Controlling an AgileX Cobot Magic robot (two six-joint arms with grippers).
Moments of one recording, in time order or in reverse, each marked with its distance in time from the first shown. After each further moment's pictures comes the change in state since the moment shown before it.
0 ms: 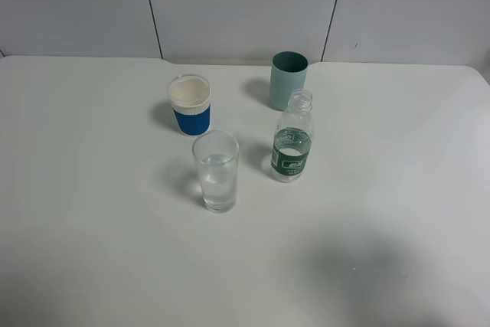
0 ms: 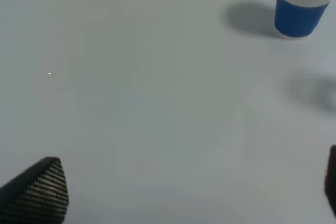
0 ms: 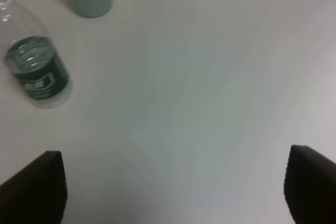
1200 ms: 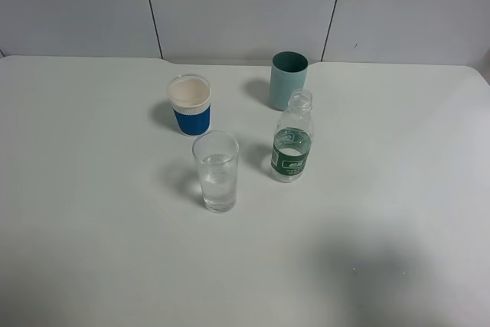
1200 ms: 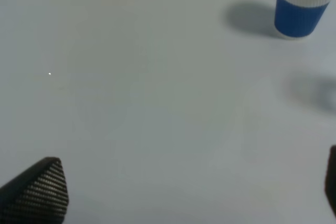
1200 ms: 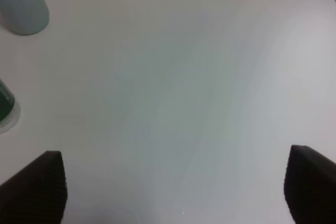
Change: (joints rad) left arm 0.000 0.000 0.000 0.000 0.000 0.000; right arm -0.151 0.000 0.000 0.000 0.000 0.000
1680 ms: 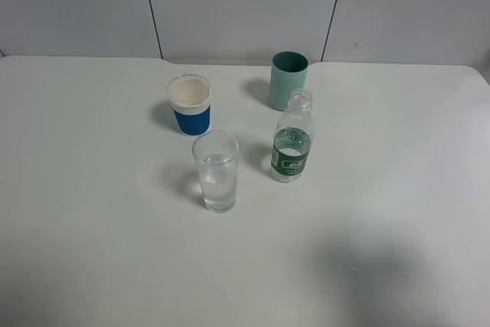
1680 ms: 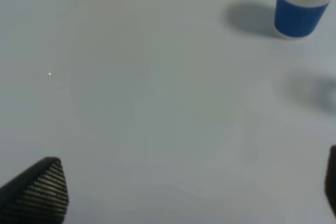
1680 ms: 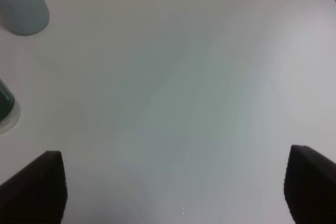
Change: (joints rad) left arm 0.000 0.000 0.000 0.000 0.000 0.000; right arm 0.000 0.000 0.000 0.000 0.000 0.000
